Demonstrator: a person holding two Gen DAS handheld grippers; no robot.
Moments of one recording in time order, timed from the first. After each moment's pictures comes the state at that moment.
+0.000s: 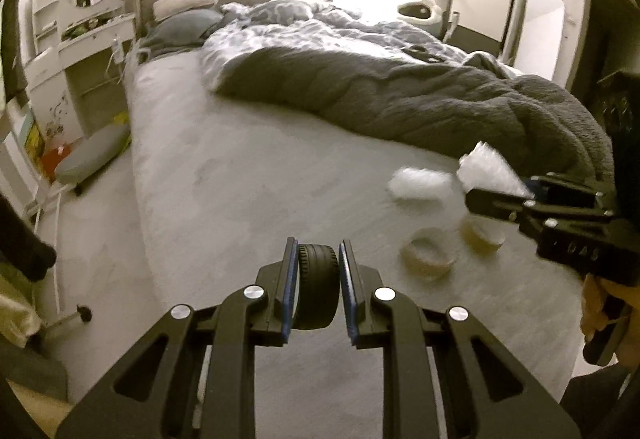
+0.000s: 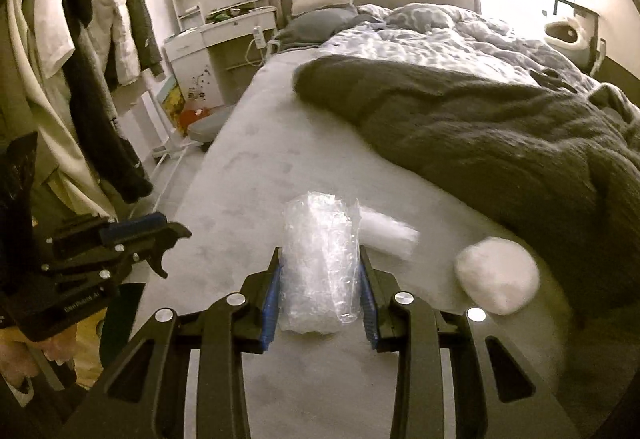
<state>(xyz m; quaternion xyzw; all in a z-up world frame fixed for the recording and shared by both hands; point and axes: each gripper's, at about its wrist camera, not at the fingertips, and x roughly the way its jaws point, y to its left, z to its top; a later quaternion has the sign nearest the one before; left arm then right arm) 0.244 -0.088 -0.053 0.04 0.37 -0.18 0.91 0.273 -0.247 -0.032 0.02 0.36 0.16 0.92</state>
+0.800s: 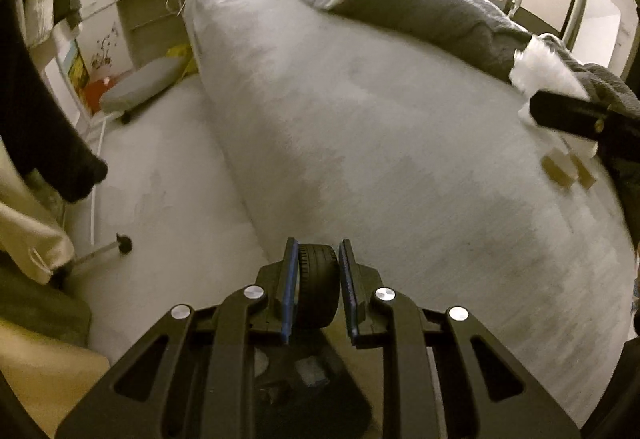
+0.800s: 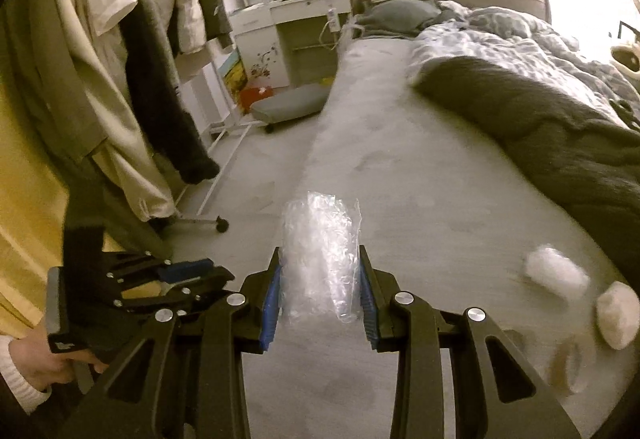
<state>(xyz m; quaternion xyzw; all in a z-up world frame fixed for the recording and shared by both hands) 0.234 0.053 -0.114 0.03 0.45 -0.10 0.89 0.285 -0.102 -0.029 0.00 0.38 0.26 0.89</state>
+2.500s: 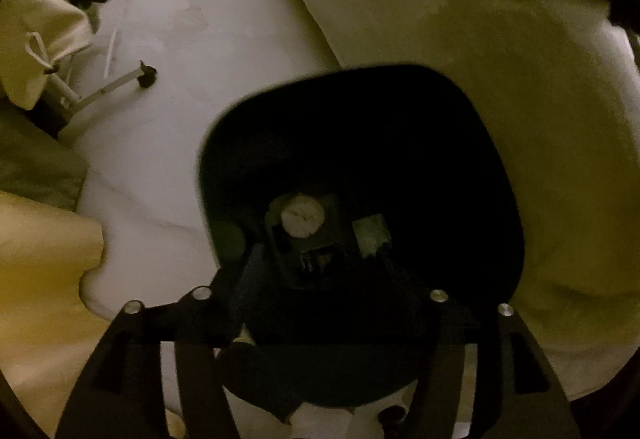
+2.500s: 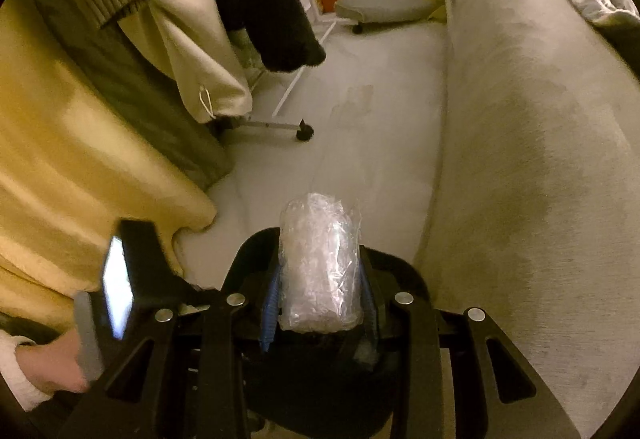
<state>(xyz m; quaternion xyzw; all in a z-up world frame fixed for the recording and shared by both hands) 0.159 0.191 -0.240 -0.05 0.61 -0.05 0.79 0.274 0.113 -0.131 -0.07 0.51 0.36 0.78</state>
